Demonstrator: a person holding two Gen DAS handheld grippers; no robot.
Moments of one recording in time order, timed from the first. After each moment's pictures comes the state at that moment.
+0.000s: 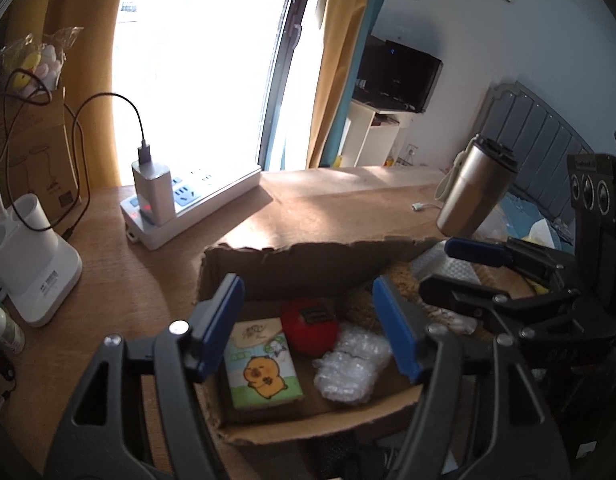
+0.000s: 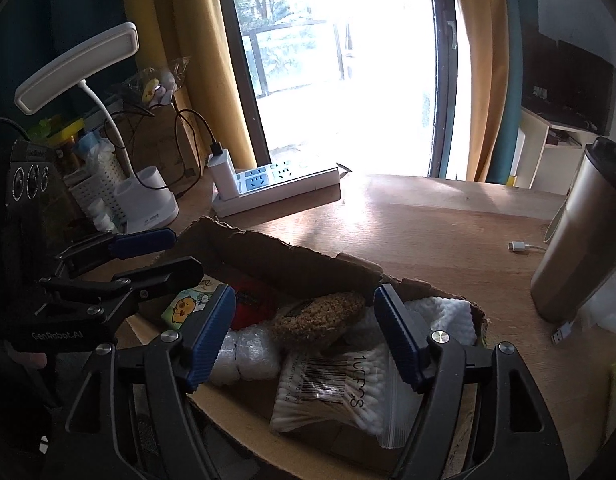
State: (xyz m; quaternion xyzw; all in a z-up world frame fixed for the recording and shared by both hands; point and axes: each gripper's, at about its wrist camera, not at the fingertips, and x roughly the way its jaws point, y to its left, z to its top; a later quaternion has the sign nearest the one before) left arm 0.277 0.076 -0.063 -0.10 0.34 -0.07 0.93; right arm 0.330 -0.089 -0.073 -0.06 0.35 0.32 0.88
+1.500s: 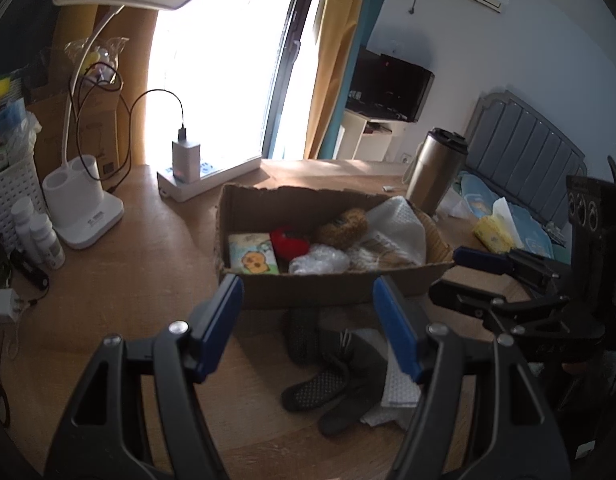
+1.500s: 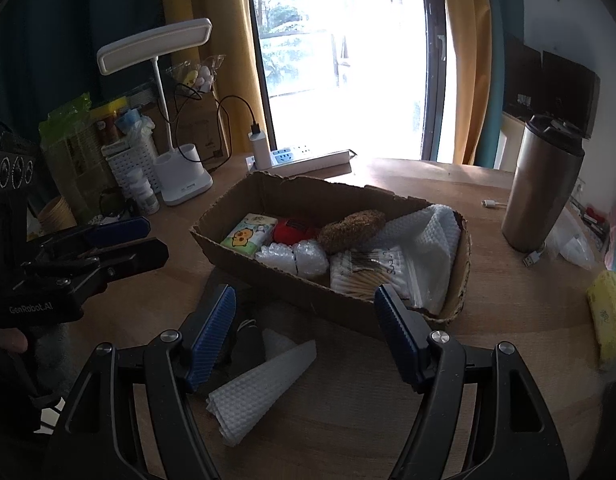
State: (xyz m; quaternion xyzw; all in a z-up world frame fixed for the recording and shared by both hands) left arm 0.155 0.063 -0.050 -0.11 0.32 -0.06 0.94; right arm 0.209 -0.115 -0.066 -0.07 0.33 0.30 0.89
